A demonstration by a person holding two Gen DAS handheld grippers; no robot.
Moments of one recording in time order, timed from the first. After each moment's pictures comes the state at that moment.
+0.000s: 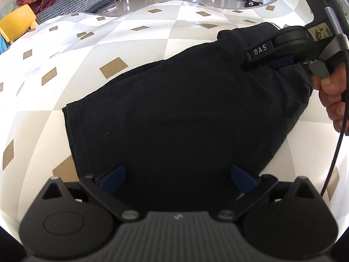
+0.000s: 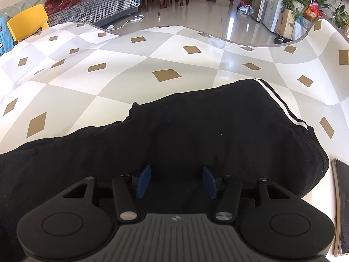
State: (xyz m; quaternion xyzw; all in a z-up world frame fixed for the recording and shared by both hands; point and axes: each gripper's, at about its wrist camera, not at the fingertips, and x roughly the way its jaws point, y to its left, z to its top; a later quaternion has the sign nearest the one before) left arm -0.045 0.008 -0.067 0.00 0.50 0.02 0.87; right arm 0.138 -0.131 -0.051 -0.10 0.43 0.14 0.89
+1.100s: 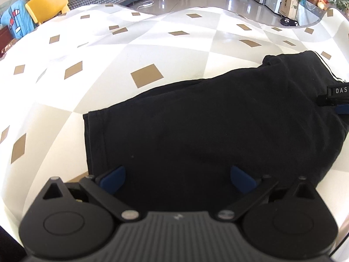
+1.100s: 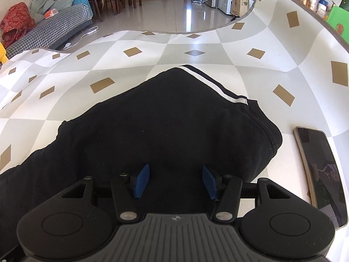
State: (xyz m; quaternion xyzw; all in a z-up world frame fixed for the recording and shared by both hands) left arm -0.007 0.032 -0.067 -0.05 0.49 0.10 0.87; right arm 0.148 -0.198 -0.045 -0.02 0.45 0.04 0.89
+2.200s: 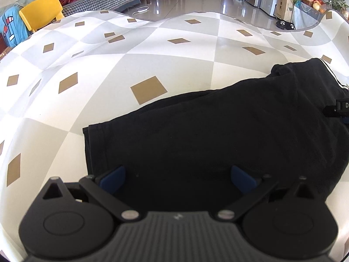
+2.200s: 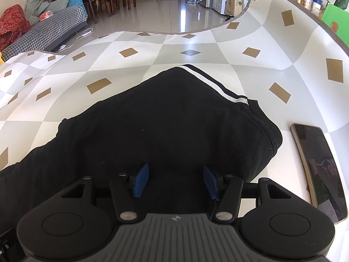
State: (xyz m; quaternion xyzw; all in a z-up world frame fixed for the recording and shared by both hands) left arm 0.014 0.050 -0.073 -0.04 0.47 0.09 0.88; right arm 0.146 -0.193 -0.047 -0.02 0.45 0.02 0.90
